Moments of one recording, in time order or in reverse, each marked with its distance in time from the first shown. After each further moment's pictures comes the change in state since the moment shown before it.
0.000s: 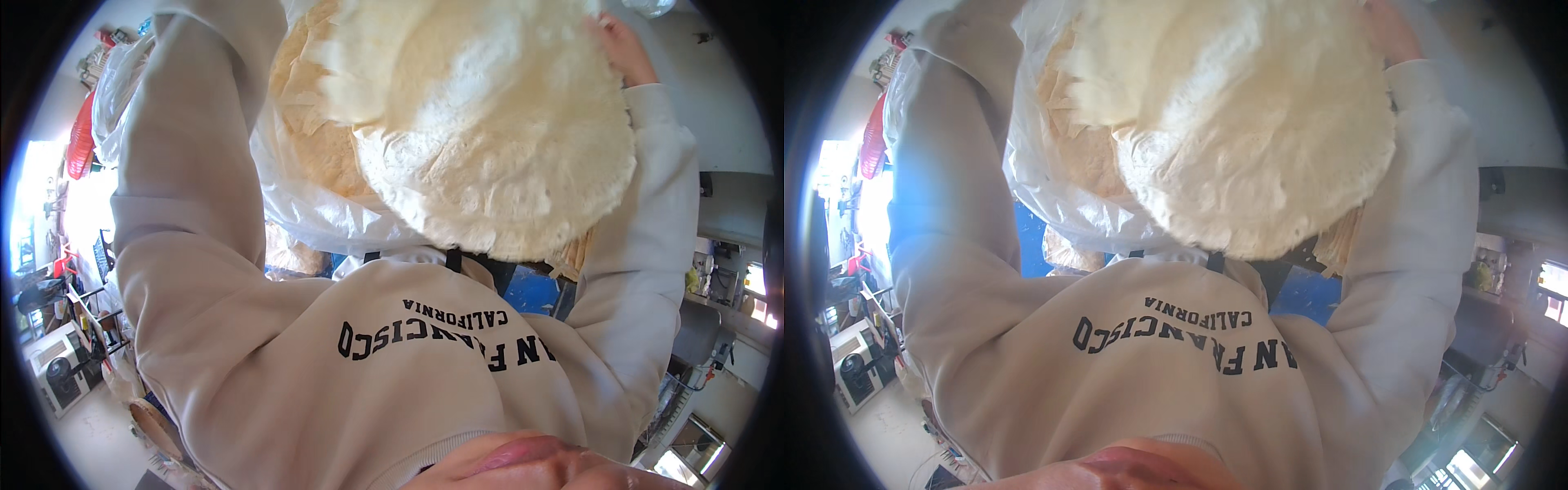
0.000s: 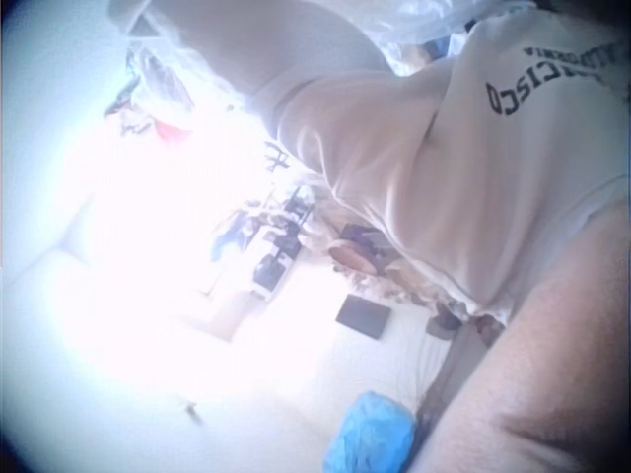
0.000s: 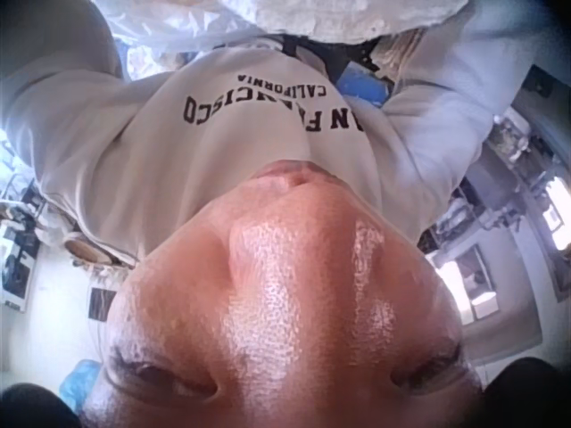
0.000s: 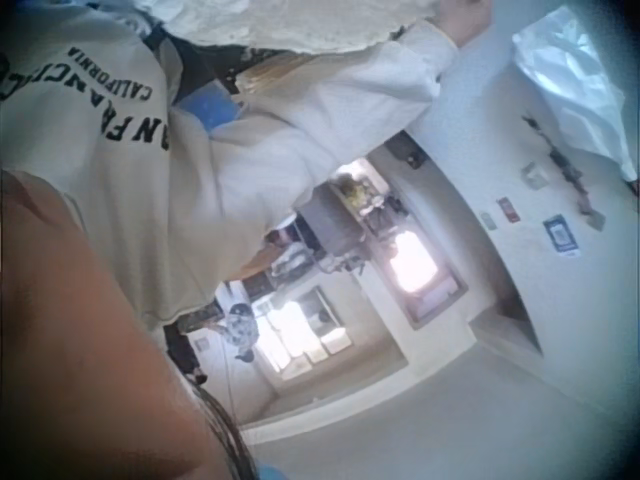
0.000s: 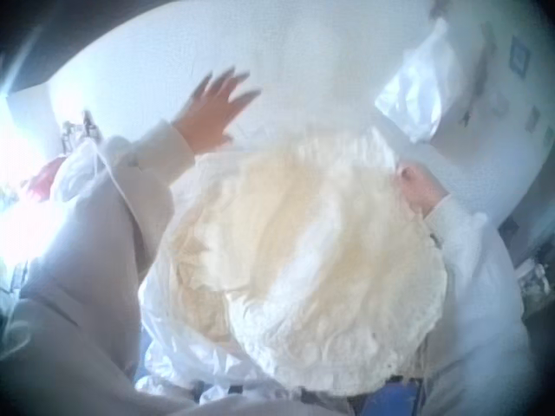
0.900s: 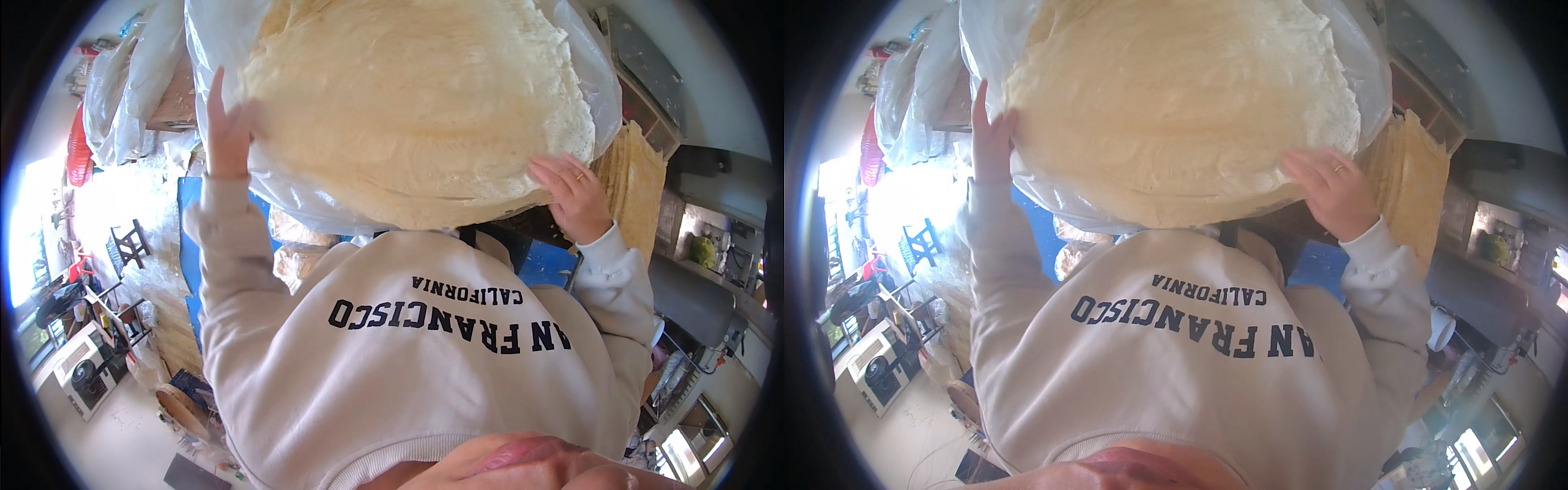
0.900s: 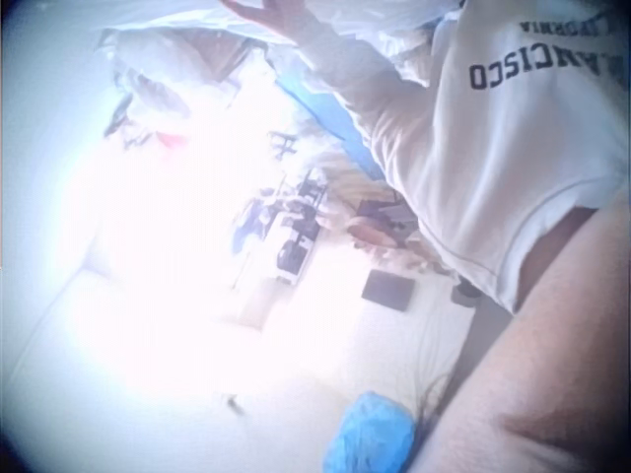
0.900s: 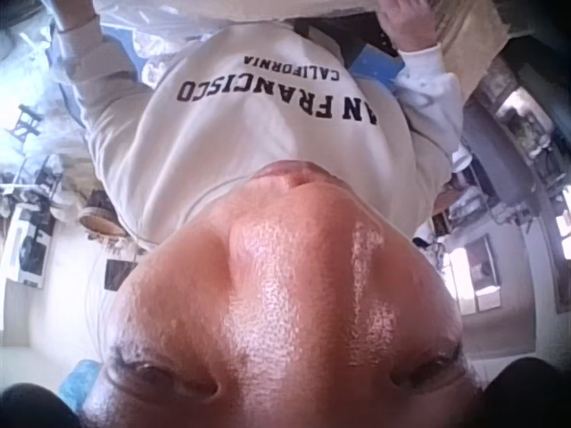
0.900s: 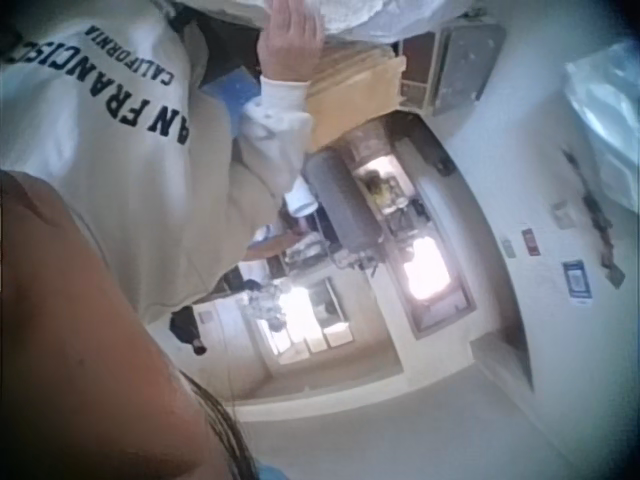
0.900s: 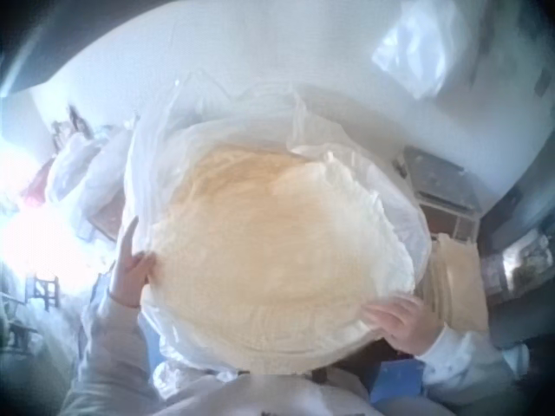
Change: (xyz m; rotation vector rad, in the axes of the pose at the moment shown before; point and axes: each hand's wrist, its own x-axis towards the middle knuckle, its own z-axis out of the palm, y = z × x) left_hand -0.288 0.105 -0.064 -1.577 -0.218 -1.318; right_hand -0.277 -0.011 0.108 -0.331 -0.287 -0.671
